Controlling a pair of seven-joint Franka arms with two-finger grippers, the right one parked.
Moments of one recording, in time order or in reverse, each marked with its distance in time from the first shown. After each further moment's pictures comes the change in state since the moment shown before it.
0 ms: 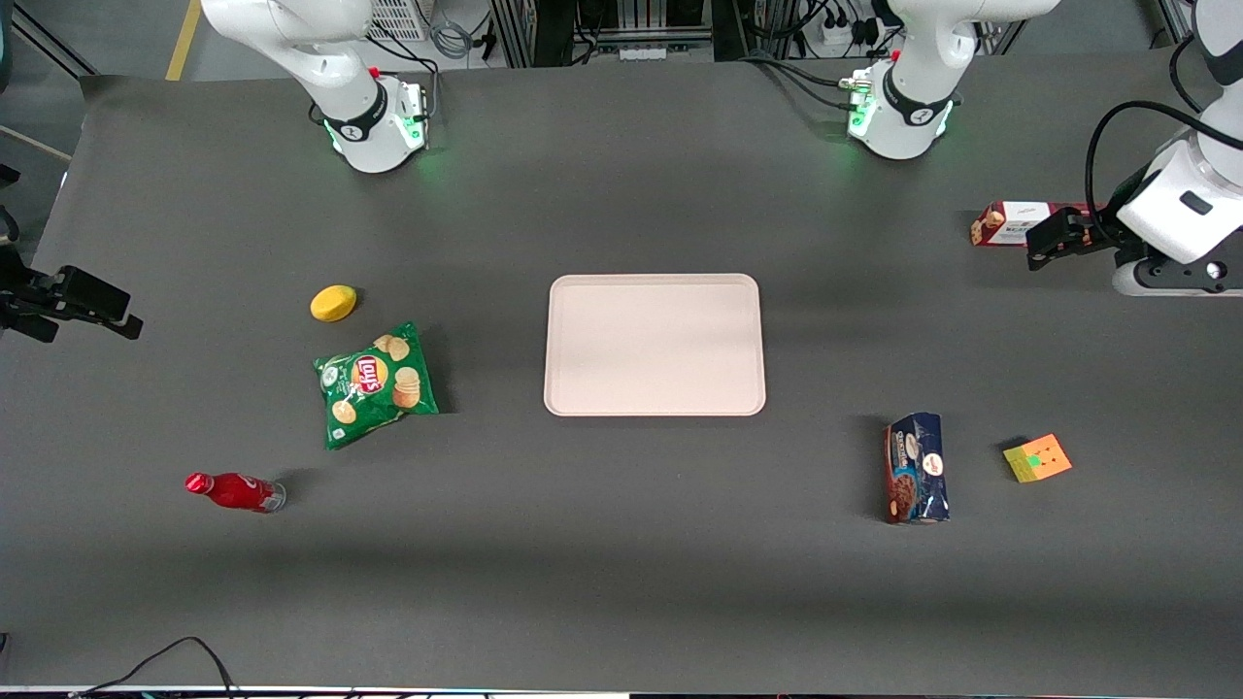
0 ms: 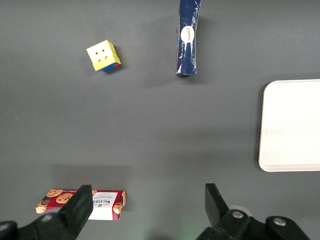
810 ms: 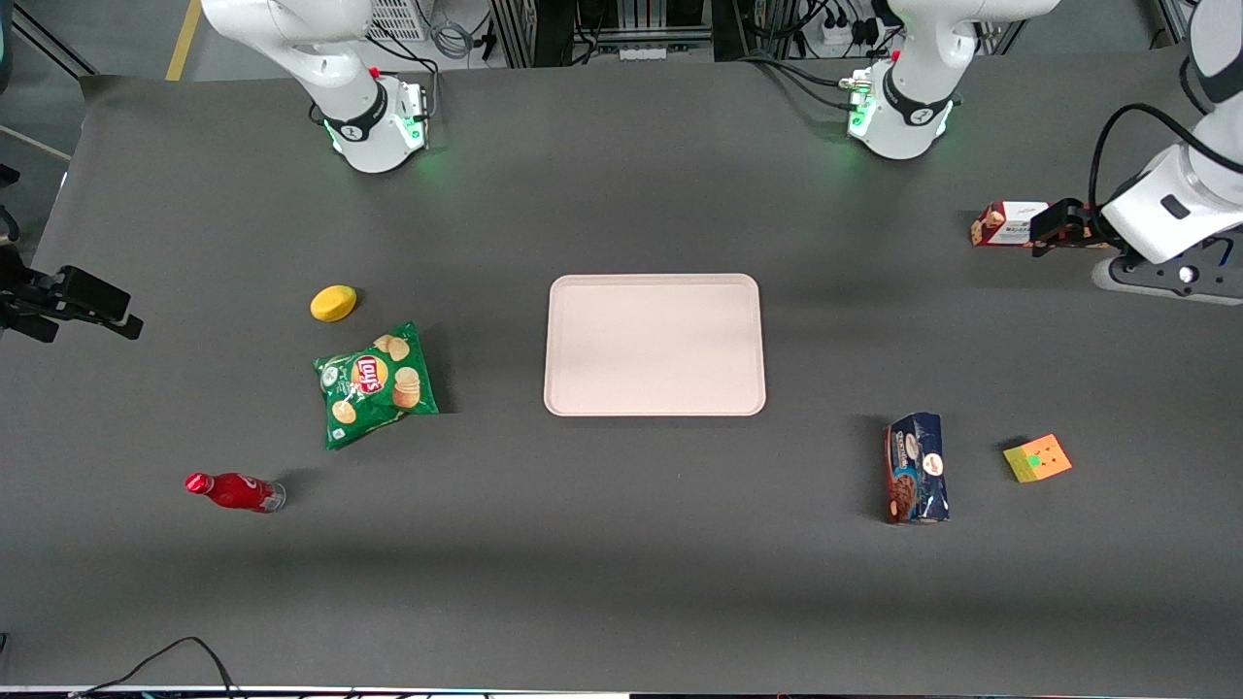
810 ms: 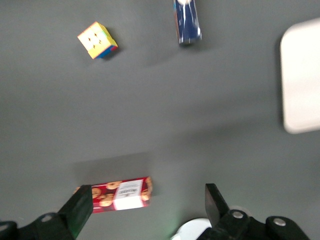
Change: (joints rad) arm 0.003 0.005 0.023 -0.038 0.049 -0.049 0.226
